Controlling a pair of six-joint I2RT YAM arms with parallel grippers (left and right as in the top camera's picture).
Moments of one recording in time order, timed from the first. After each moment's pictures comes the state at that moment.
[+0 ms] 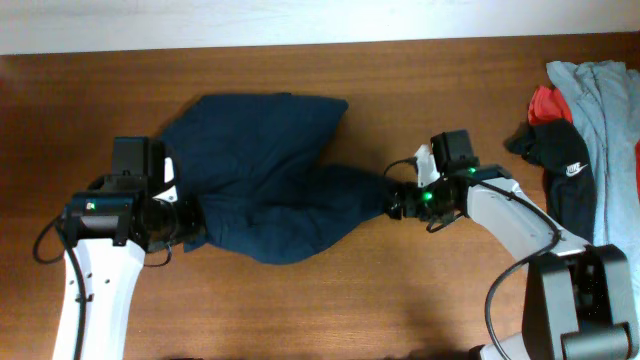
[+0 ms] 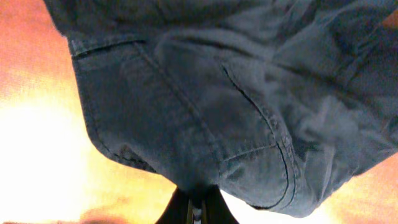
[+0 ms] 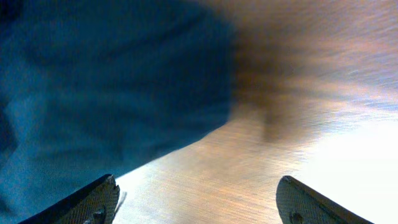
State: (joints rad) left arm -0.01 1.27 1.24 -1.25 0.04 -0.31; right arm 0.13 1.67 0.96 -0.61 -0.37 0.19
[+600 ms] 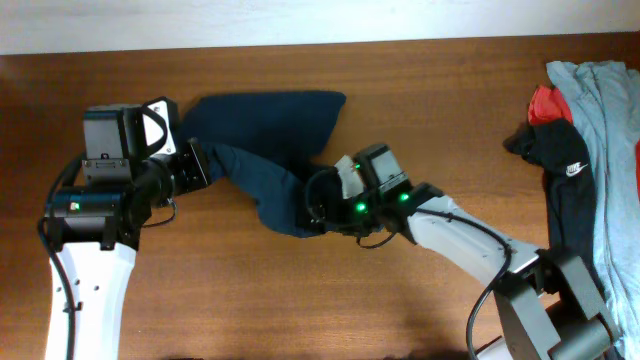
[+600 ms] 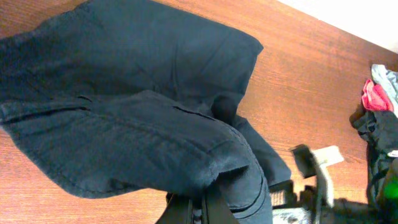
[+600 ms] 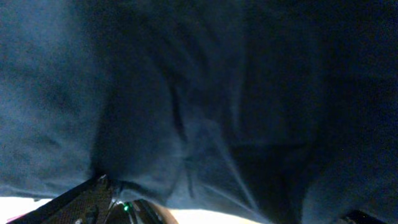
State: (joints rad) left arm -0.01 1.27 1.36 -0.95 0.27 -0.32; right arm 0.52 1.68 0.95 -0.27 -0.67 0.60
